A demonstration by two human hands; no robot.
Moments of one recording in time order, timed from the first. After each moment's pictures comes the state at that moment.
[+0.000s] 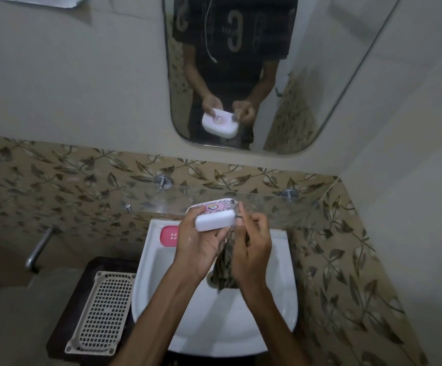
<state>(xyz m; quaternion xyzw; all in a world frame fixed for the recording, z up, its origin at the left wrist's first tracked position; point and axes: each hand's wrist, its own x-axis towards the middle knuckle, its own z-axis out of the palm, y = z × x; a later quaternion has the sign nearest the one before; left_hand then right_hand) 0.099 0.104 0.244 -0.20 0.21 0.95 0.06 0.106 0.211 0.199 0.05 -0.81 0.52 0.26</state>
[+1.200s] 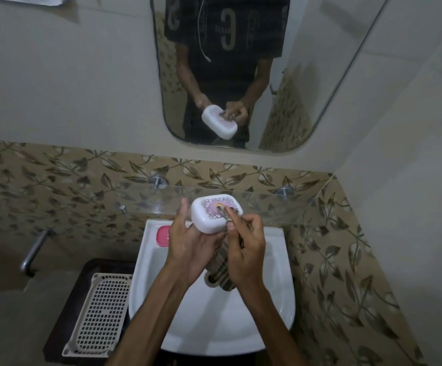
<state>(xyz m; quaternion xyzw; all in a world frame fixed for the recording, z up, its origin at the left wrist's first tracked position) 0.100 0.093 0.235 -0.16 0.30 0.93 0.17 0.104 0.218 0.195 0.09 -0.81 0.52 0.26</state>
